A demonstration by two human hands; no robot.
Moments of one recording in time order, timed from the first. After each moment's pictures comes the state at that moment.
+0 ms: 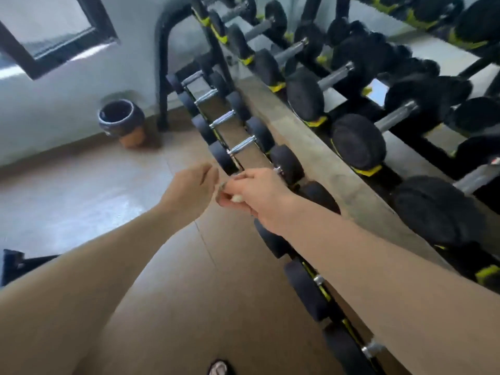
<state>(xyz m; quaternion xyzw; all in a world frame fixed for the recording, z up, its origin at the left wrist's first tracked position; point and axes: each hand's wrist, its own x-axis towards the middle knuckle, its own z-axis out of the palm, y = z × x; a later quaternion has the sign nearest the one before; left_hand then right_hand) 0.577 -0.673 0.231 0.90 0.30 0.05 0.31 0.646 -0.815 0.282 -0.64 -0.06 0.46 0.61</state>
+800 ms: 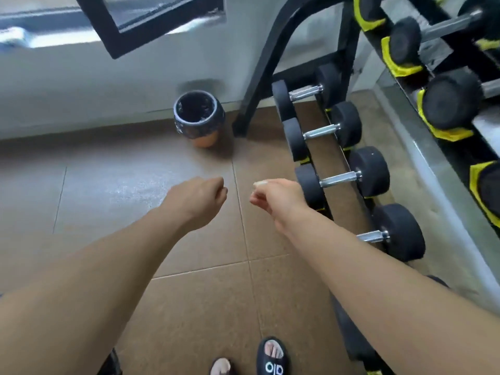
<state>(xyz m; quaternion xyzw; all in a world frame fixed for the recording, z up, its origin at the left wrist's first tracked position) 0.680 -0.167 0.147 0.90 0.40 -0.09 0.14 0.815 -0.267 0.144 -0.72 0.01 0.47 0.51</state>
